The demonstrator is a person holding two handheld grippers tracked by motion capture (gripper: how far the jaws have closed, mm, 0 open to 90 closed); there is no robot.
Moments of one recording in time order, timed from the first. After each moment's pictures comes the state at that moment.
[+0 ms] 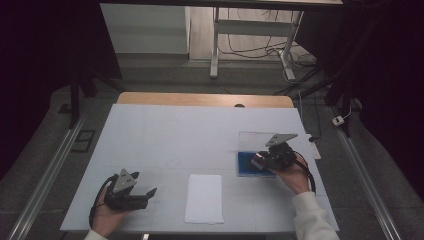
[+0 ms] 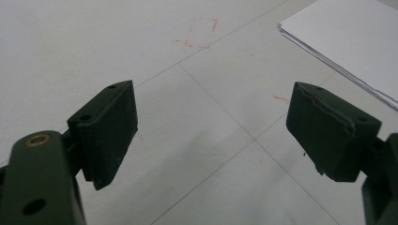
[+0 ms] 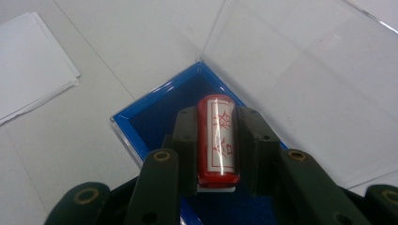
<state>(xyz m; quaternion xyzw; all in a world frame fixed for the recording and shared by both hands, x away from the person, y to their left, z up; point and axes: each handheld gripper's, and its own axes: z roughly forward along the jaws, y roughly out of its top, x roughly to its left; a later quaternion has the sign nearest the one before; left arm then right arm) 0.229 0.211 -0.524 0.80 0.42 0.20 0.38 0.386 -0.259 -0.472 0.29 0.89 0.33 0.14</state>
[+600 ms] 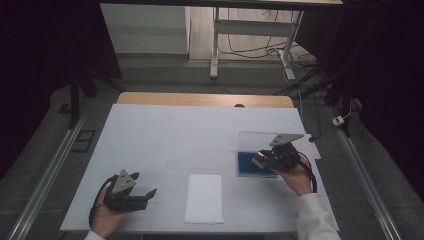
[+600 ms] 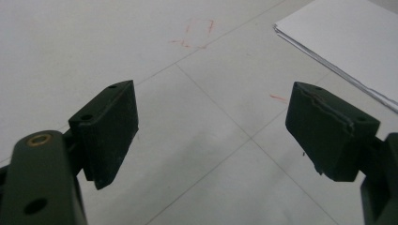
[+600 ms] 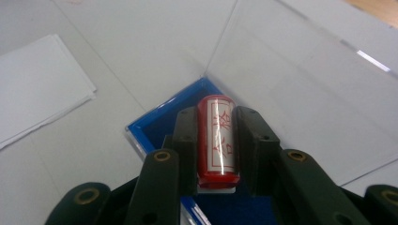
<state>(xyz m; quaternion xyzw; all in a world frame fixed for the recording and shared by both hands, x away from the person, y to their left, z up) 0.227 0.213 -0.525 0.80 0.42 0.20 0.38 0.377 -0.263 -0.459 0.29 0.88 0.35 0.15</state>
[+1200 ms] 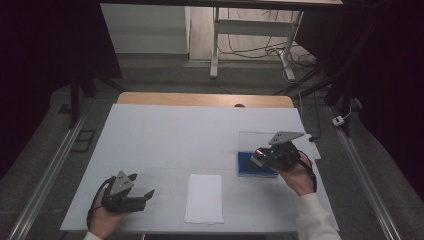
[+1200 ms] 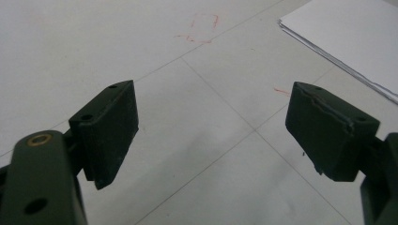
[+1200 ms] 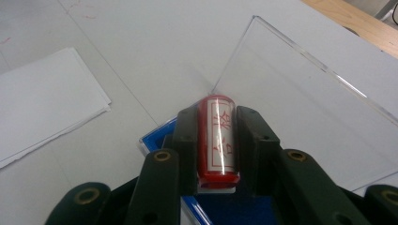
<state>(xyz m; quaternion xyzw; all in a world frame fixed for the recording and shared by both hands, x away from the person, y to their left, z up) 0.223 0.216 -0.525 0.80 0.42 0.21 0.38 0.369 -0.255 -0.441 0.27 0.88 0.36 0.16</state>
